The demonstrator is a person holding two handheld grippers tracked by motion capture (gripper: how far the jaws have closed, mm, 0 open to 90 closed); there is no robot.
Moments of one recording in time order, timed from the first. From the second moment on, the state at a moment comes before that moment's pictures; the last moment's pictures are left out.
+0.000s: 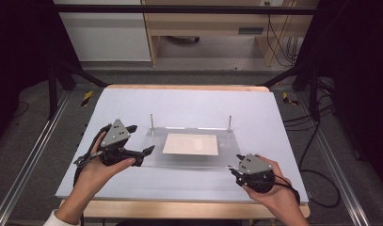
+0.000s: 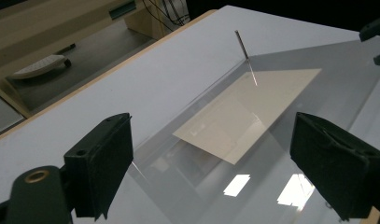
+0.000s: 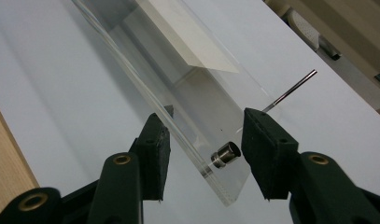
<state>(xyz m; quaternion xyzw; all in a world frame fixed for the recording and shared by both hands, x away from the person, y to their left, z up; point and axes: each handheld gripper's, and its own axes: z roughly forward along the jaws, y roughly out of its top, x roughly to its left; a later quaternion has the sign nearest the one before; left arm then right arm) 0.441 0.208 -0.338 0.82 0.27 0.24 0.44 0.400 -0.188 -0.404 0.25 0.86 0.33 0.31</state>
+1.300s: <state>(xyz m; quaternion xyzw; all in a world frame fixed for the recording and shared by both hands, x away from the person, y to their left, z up) 0.410 0.169 -0.365 0.88 0.15 0.29 0.35 0.425 -0.194 -0.373 0.27 0.86 0.35 0.26</state>
